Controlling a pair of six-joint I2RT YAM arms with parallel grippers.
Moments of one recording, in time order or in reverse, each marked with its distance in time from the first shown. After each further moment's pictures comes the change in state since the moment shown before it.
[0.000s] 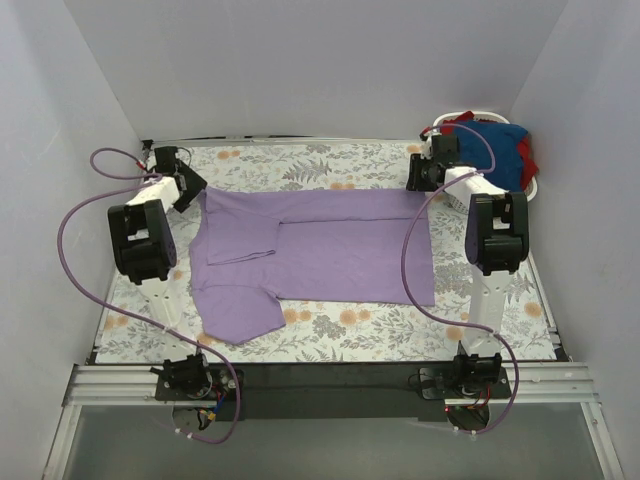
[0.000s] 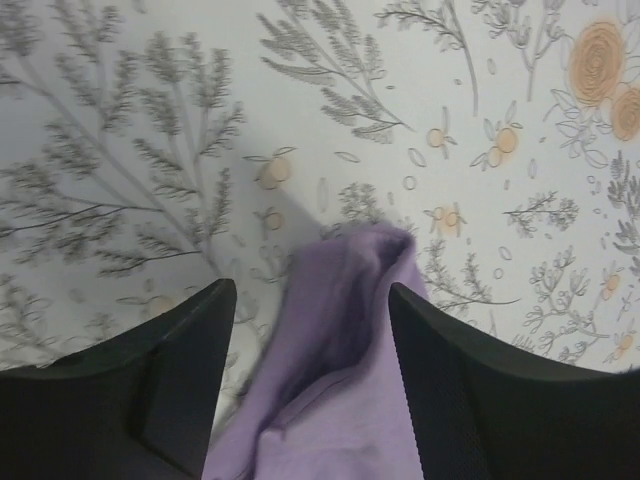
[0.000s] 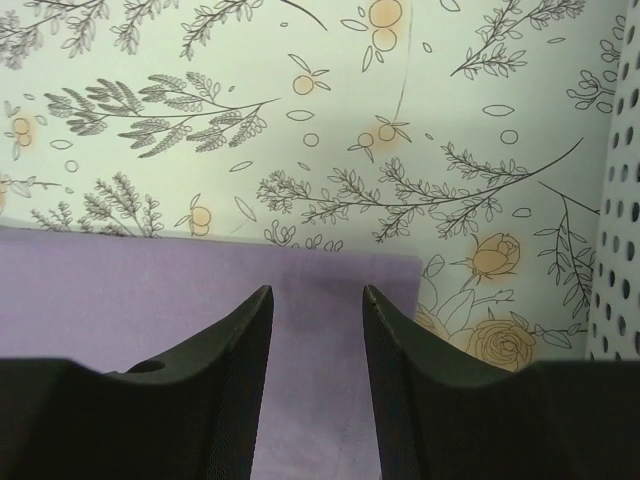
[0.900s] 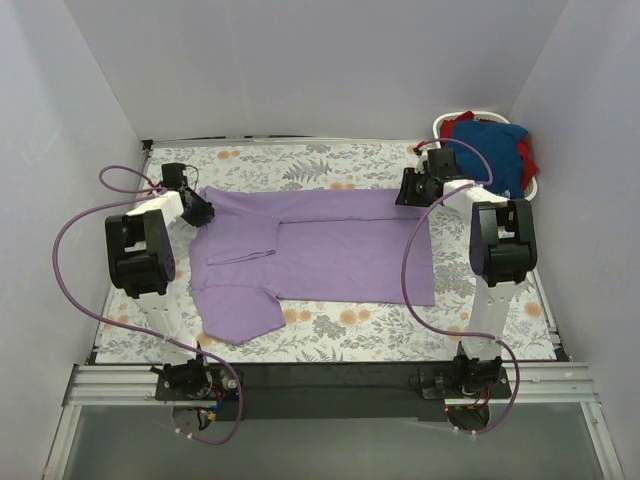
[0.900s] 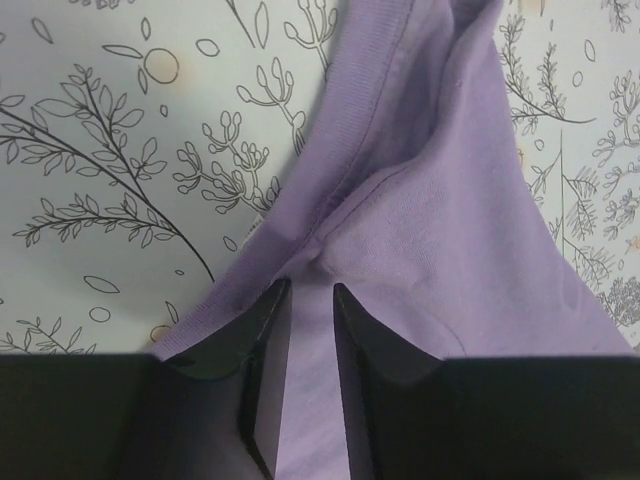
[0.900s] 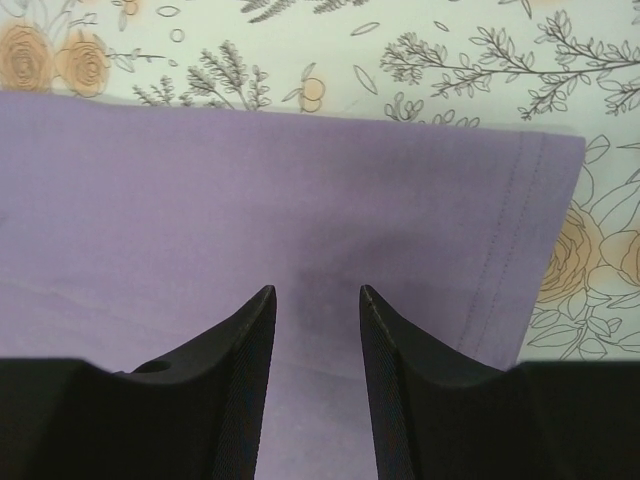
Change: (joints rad) left arm -0.022 -0.182 -0.279 -0.034 0.118 -0.023; right arm 0.028 -0.150 -0.226 0.048 -0.137 0.070
